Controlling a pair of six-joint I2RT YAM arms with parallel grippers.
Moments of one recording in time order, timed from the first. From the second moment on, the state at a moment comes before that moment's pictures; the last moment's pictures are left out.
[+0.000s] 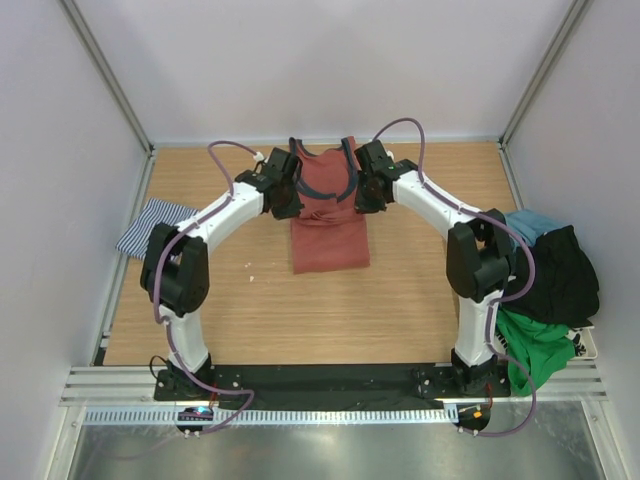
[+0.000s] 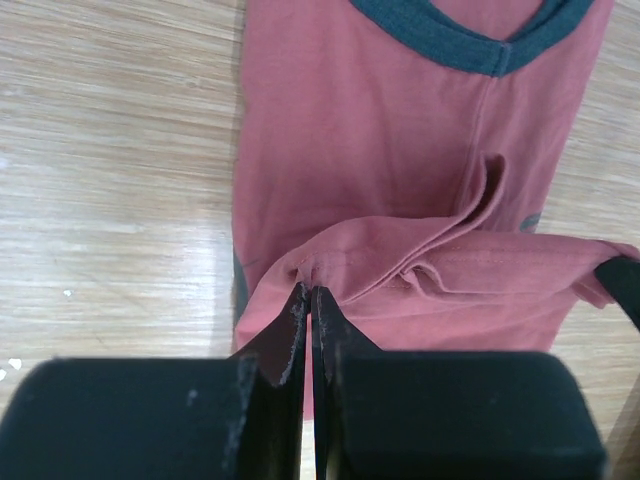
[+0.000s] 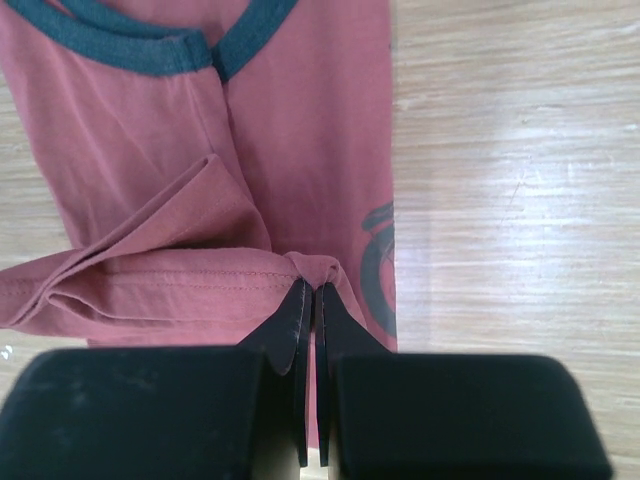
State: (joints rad) left arm -0.48 1.88 1.53 -0.61 -0.11 -0.70; right arm 0.46 1.97 1.63 -0.68 0.10 0.57
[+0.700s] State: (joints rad) left arm -0.44 2.01 1.61 -0.58 -0.07 -0.67; right arm 0.42 2.07 1.70 -0.65 0.09 0.55
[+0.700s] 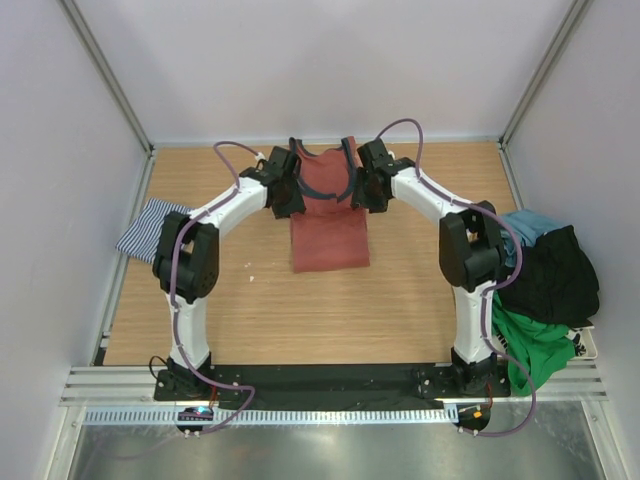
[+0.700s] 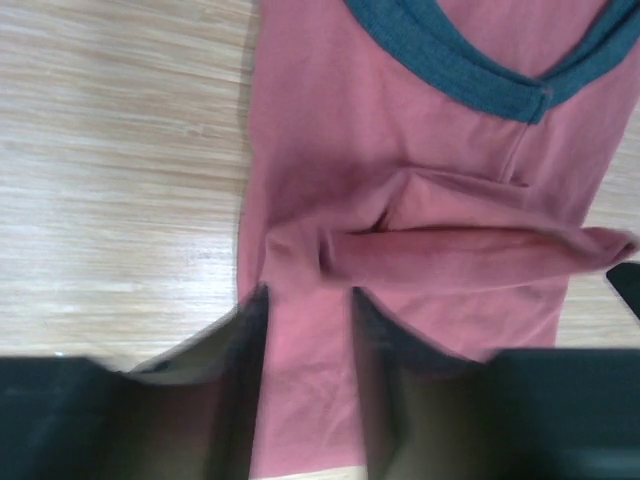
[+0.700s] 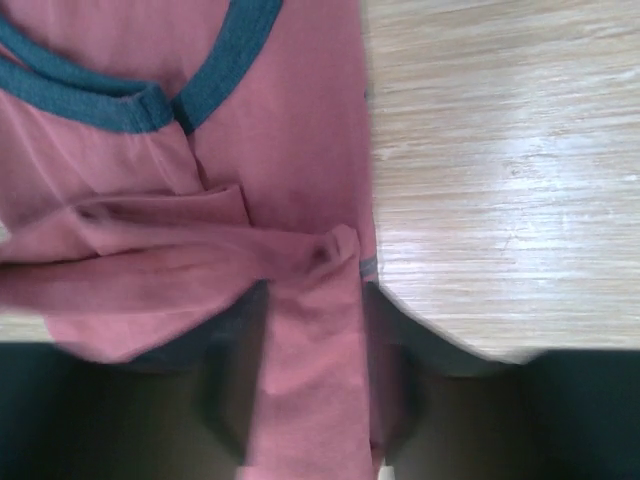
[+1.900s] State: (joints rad) left arm -0.52 1.86 1.33 -0.34 0.20 -0.73; right arm 0.41 1.58 0.88 -0.11 -0.32 0.53
